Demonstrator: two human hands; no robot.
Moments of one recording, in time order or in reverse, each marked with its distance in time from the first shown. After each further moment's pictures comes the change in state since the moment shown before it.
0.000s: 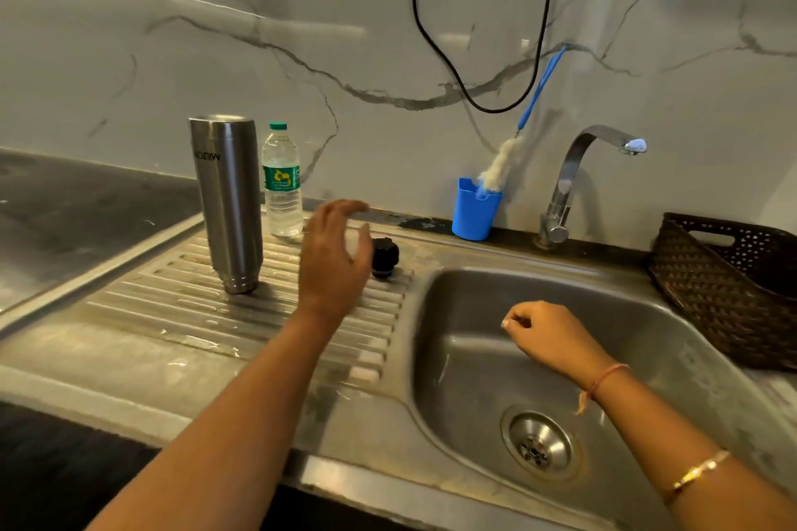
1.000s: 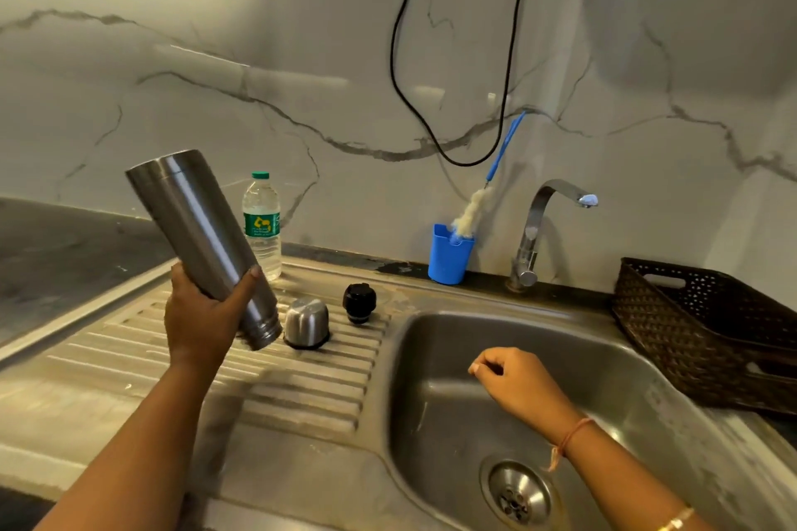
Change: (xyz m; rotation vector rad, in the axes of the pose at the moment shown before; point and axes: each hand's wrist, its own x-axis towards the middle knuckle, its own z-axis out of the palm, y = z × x) left_hand 0.007 -0.052 -0.073 -0.043 0.145 -0.538; right_hand -0.020 -0.019 -0.005 0.201 0.050 -0.025
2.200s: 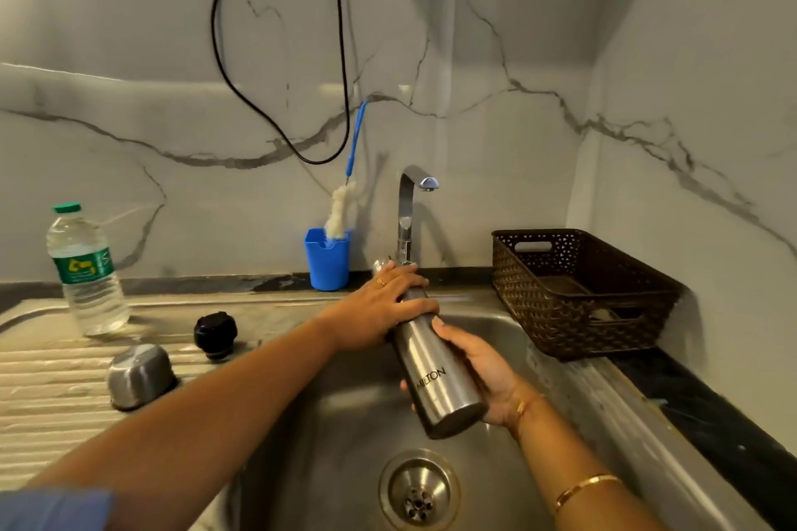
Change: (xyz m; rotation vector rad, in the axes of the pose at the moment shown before) left_hand -0.109 0.122 0.258 0.395 -1.020 1.431; right_hand -0.010 0.084 -0.065 1.473 -0.309 0.325
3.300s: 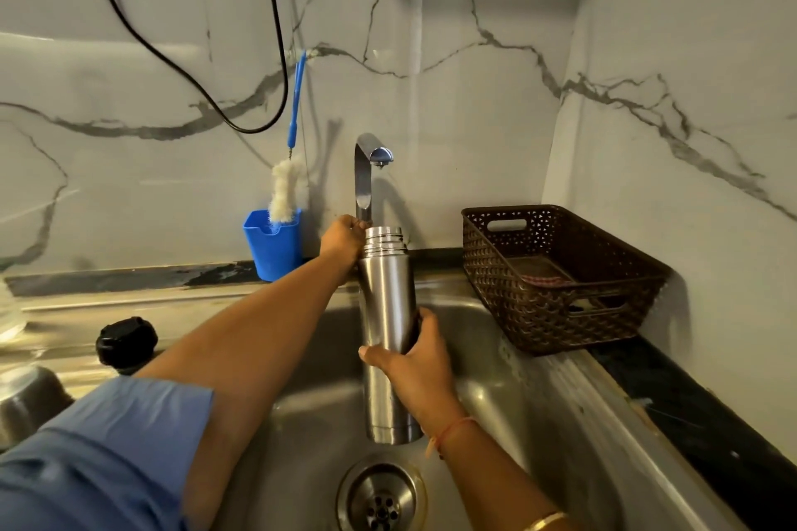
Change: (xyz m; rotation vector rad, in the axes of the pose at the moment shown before) left_hand 0.109 -0.052 0.045 -1.161 0.397 -1.263; right_hand 0.057 0.028 -0.016 -0.612 0.635 -0.477
